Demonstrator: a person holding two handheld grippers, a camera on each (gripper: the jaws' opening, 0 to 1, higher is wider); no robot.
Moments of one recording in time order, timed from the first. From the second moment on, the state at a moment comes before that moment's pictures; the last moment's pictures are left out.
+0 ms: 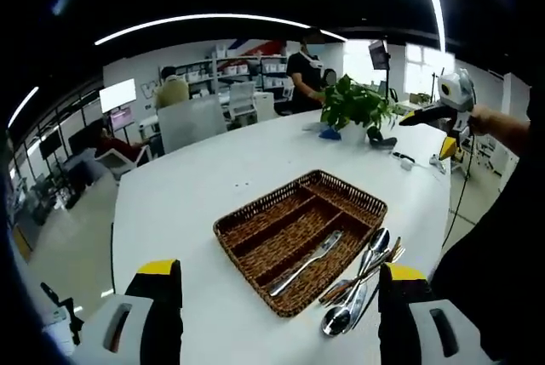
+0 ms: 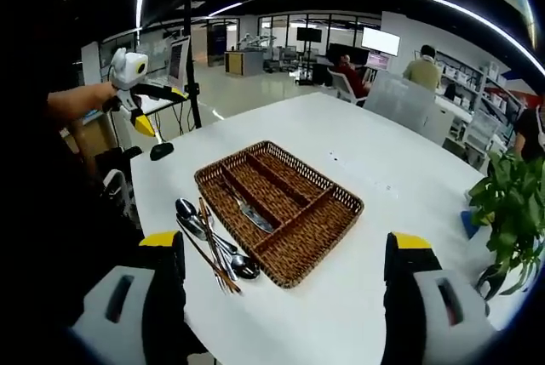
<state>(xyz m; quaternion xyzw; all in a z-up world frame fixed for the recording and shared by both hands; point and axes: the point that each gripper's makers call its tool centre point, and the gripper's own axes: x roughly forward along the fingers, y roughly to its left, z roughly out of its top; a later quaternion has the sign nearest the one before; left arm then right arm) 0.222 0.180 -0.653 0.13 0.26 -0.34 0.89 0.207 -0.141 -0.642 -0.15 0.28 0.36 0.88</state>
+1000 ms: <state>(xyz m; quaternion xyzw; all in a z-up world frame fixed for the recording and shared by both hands) 0.218 0.193 -0.631 0.15 0.23 -0.34 0.90 0.180 -0.101 -0.711 -0.18 0.26 0.48 0.82</state>
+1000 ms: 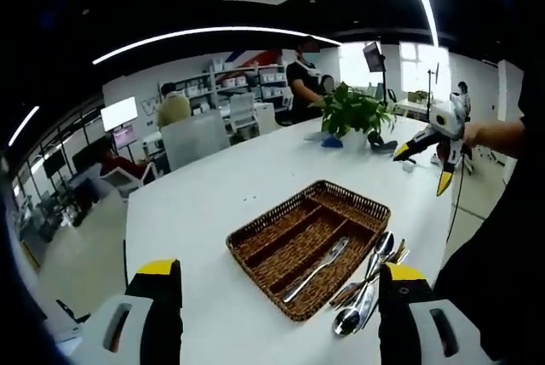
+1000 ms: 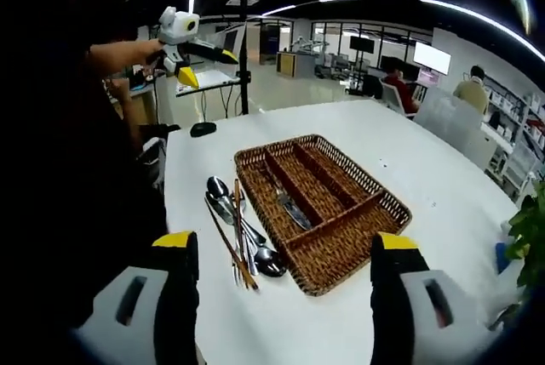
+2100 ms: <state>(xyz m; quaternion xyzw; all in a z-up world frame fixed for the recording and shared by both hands) 0.205 0.211 -0.650 0.17 0.26 -0.33 0.89 0.158 -0.071 -0.830 -0.23 0.30 0.56 0.73</state>
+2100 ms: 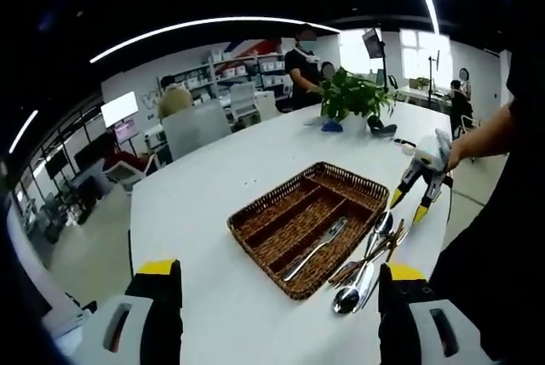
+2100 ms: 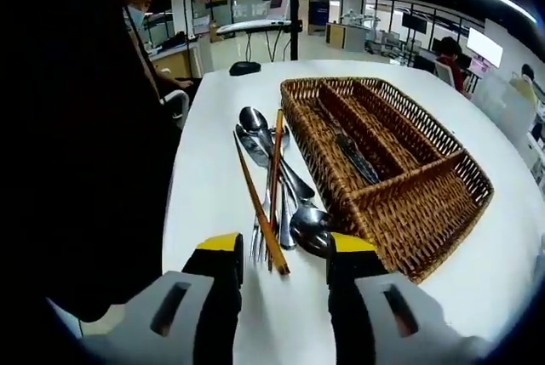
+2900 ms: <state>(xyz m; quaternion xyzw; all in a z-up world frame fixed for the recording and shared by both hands) 0.202 0.217 -0.657 0.16 0.26 -0.33 0.90 0.145 -0.056 -0.866 -0.27 0.33 0.61 0.67</state>
